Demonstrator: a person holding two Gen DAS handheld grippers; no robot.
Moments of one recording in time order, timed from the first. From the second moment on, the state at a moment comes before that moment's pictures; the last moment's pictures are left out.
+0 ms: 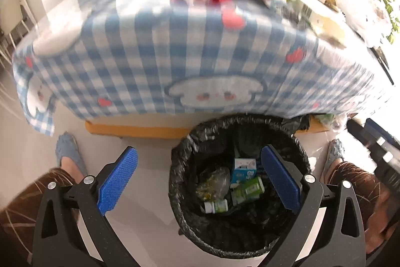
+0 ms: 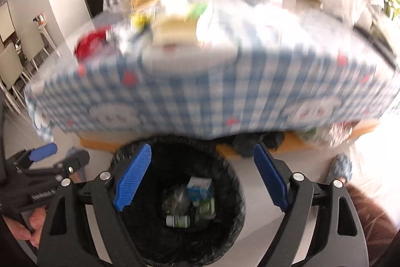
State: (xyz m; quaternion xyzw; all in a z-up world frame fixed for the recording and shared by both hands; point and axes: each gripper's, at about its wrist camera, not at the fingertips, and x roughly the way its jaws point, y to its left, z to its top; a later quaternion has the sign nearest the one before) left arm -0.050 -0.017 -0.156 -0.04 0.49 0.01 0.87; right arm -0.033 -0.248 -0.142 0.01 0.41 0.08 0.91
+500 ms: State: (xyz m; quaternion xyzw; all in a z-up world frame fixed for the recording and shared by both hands) left arm 0.018 -0.003 -0.066 -0.03 0.45 0.00 0.89; right arm 0.069 -0.255 -0.041 -0.04 0.37 0.08 0.93
